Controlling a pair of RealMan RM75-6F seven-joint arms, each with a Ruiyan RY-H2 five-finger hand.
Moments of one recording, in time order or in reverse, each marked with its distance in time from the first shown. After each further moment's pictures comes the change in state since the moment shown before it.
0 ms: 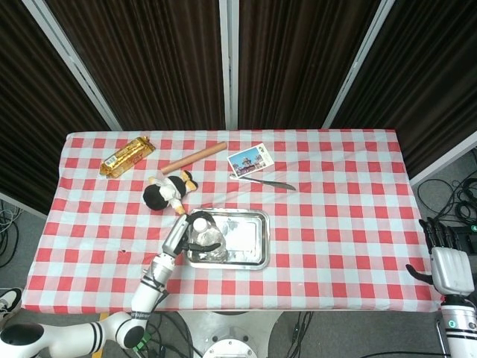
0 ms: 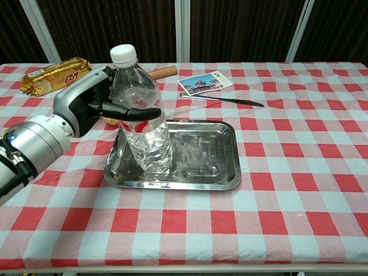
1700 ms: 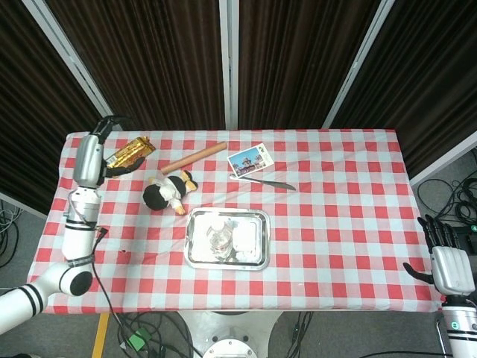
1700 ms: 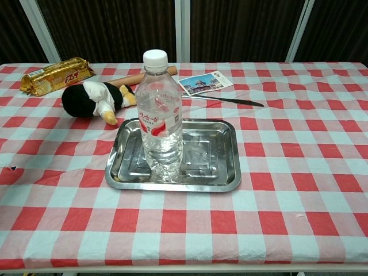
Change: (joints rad) left arm -0.028 0.457 -0.297 -0.088 -0.114 0.070 0.401; right arm -0.002 0.019 -0.006 -0.018 -0.048 0.043 0.077
